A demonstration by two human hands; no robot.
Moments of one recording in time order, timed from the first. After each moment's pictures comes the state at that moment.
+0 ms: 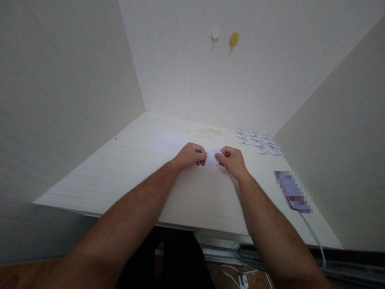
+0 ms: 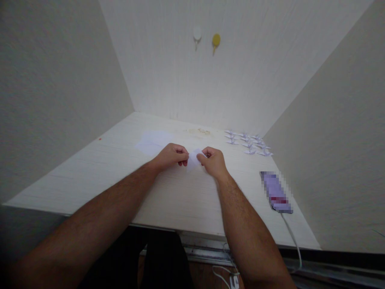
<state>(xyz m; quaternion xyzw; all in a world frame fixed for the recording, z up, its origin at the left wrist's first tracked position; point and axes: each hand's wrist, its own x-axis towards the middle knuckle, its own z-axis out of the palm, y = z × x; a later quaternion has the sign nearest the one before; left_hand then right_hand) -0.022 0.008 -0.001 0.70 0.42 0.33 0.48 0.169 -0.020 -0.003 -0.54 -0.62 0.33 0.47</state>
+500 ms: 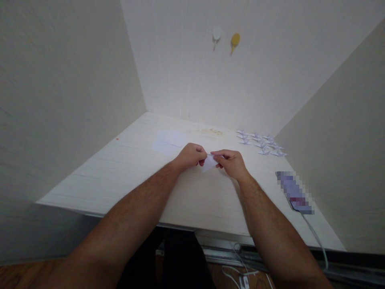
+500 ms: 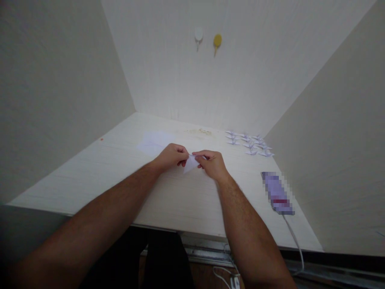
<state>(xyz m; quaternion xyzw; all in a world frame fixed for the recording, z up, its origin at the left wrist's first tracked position) -0.020 0.005 0.001 0.68 0.46 0.34 0.46 0.165 -0.023 -0.004 -0.48 -0.62 0.40 0.47</state>
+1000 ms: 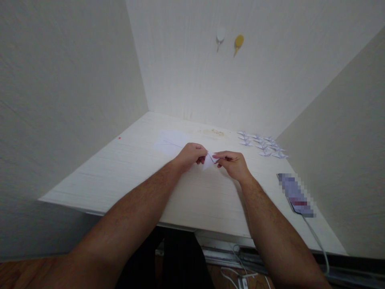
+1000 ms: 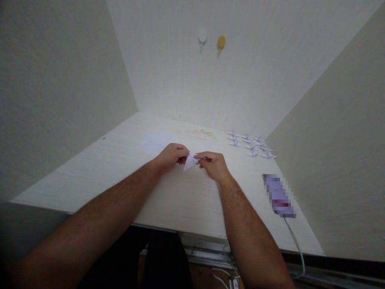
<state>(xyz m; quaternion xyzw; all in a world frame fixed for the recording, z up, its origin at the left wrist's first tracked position) -0.017 0.009 -0.003 0.57 0.44 0.39 0.57 0.168 -0.021 -0.010 -0.42 -0.64 0.40 0.50</state>
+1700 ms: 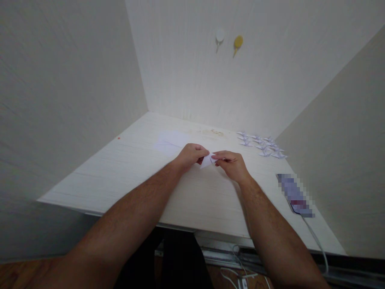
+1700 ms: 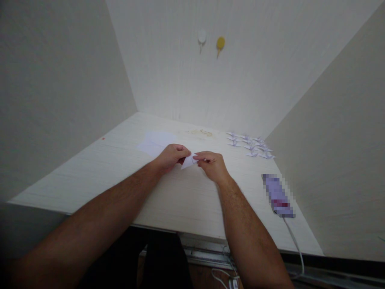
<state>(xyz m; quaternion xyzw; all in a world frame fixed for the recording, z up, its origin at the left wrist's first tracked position) -0.014 0.012 -0.009 0.55 0.44 0.41 0.58 0.170 -0.020 -0.013 -0.39 -0.68 0.36 0.50</state>
